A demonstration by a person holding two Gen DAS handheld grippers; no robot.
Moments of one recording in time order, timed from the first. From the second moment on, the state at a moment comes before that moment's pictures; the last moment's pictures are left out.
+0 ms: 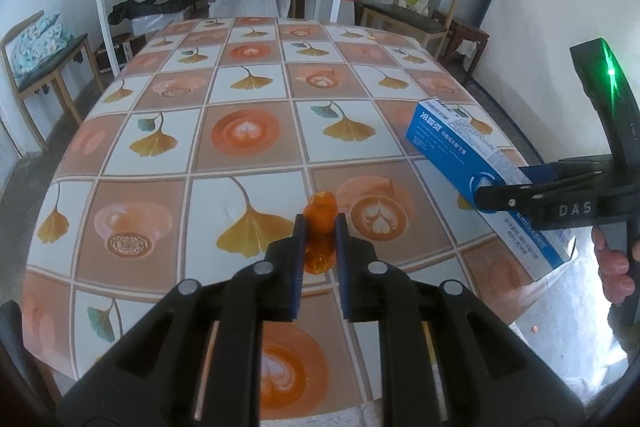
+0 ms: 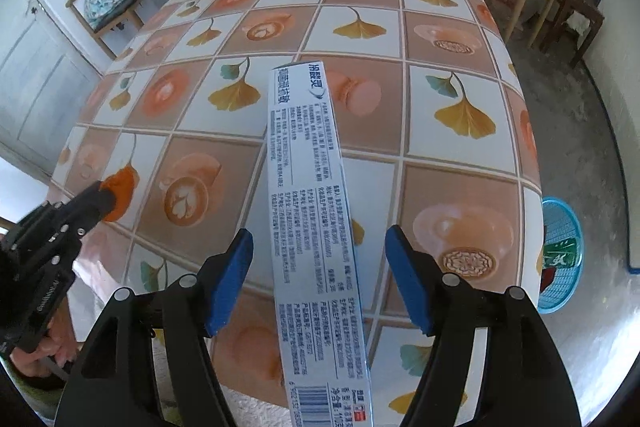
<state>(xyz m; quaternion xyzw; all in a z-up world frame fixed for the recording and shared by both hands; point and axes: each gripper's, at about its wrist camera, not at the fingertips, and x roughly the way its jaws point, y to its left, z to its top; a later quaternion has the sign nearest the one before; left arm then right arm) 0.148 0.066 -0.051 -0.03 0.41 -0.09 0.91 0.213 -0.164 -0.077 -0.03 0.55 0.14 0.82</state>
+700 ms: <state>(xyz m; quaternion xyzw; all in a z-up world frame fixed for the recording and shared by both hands) 0.146 0.068 -0.045 -0.02 0.40 -0.08 0.91 0.216 -0.158 -0.088 -0.04 0.55 0.13 0.82</state>
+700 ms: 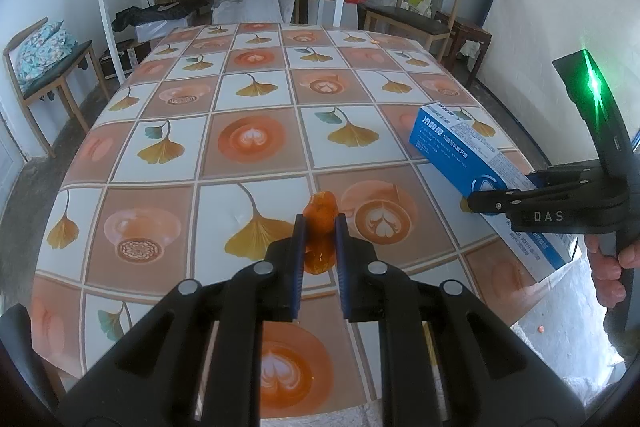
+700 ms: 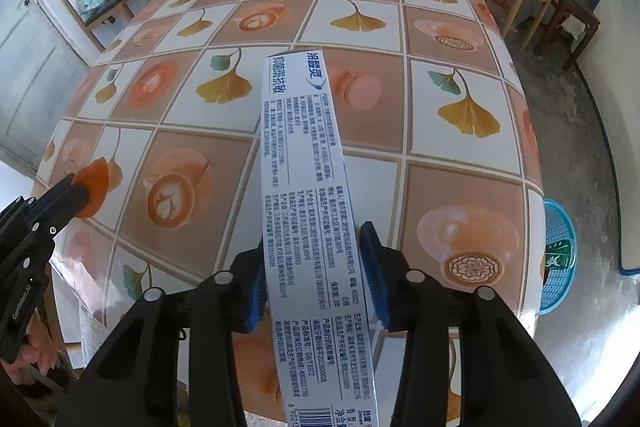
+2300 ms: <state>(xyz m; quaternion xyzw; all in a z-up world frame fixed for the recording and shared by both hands) 0.229 -0.256 0.009 0.05 0.46 -0.41 0.78 0.078 -0.557 -0.095 0.37 0.39 -0.10 0.84</state>
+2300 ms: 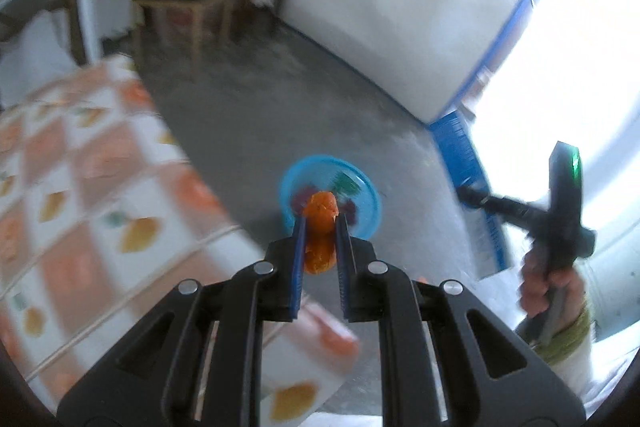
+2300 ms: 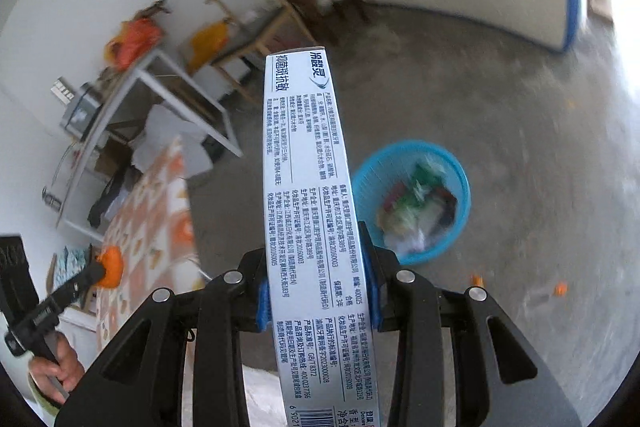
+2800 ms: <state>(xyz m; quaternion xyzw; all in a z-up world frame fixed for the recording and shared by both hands) 0.318 -0.436 -0.099 0.08 0.56 -0.39 0.72 0.207 -0.635 -0.258 0.44 0.46 -0.09 0.77</state>
